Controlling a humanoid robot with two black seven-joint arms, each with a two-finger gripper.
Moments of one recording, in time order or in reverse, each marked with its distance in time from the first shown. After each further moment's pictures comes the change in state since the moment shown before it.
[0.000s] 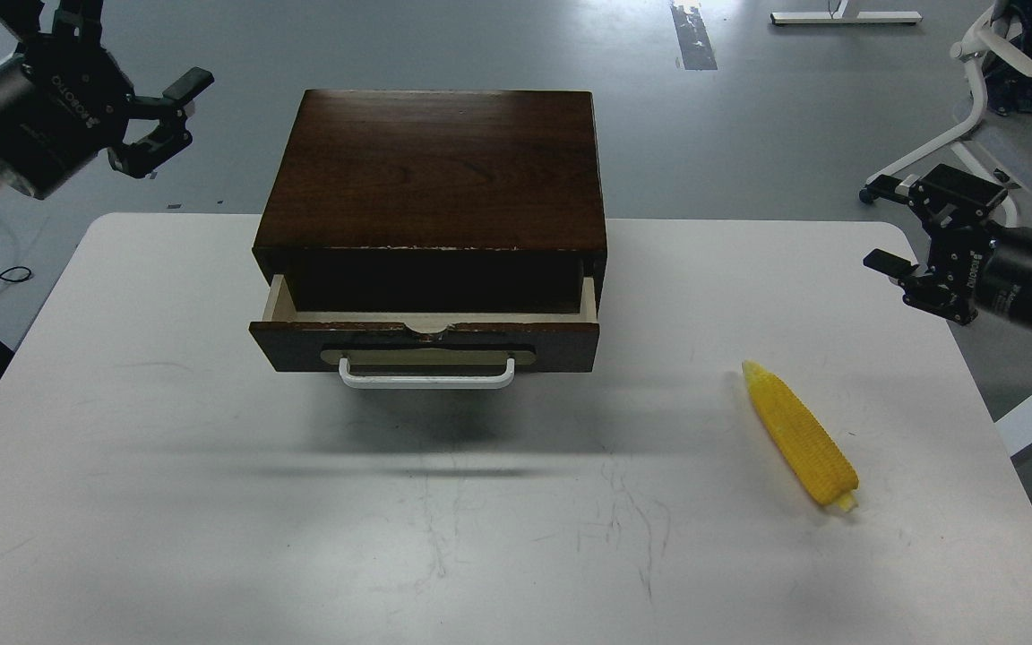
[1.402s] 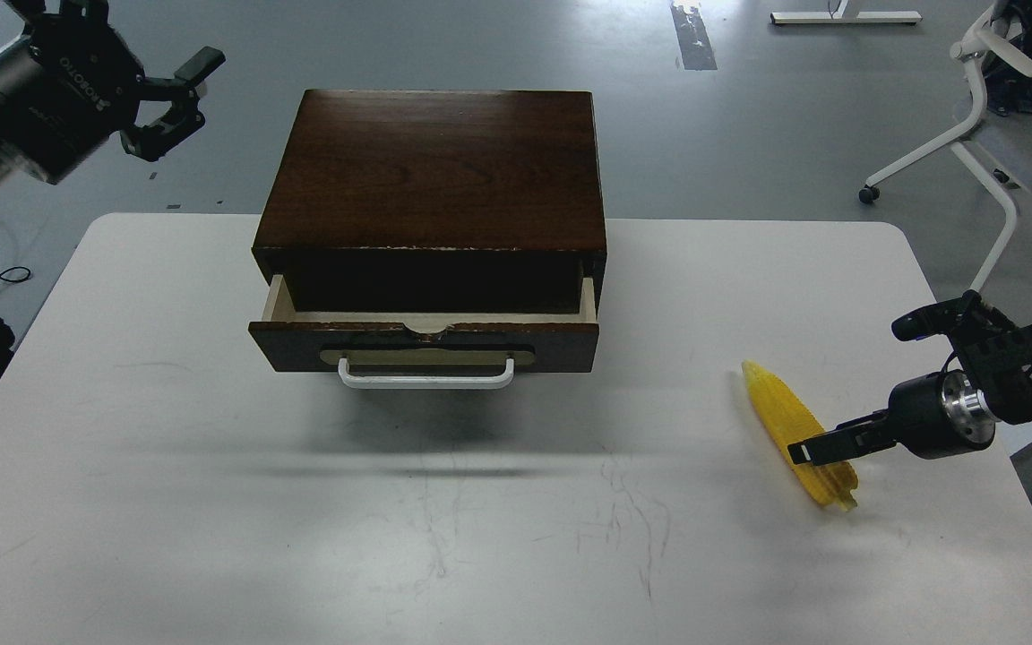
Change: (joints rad) left arm 0.008 -0.019 -0.050 -0.003 -0.001 0.010 0.000; right arm 0.061 0.201 -0.276 -0.002 -0.946 -0.027 0.000
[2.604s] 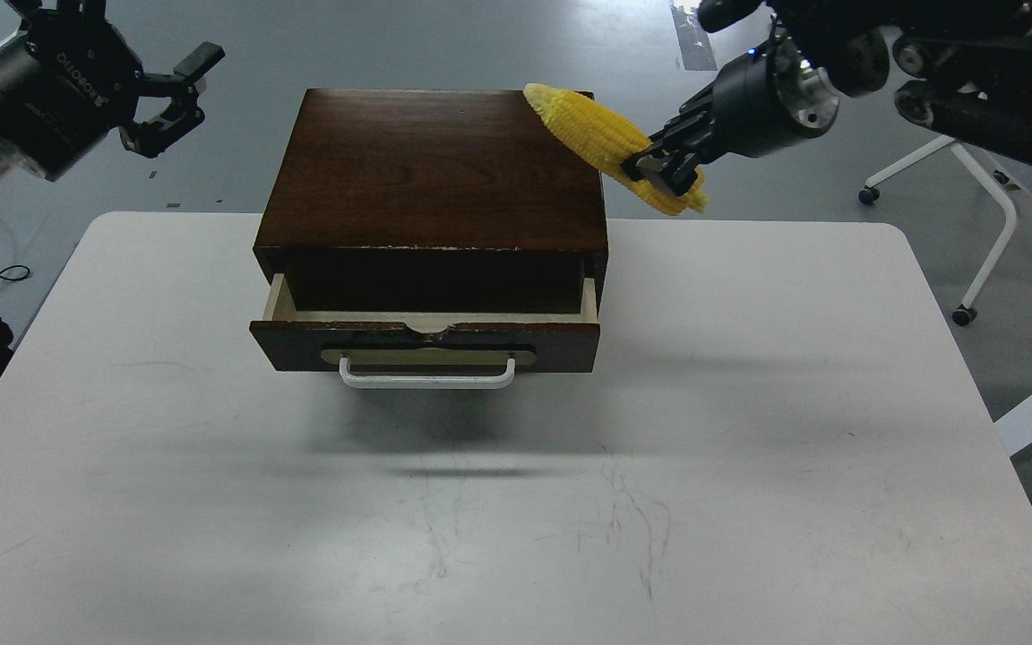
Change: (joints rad) left arm 0.006 0.000 -0.018 -0.001 0.000 -0.004 0.000; right arm 0.822 0.439 -0.225 0.005 0.016 -0.035 0.000
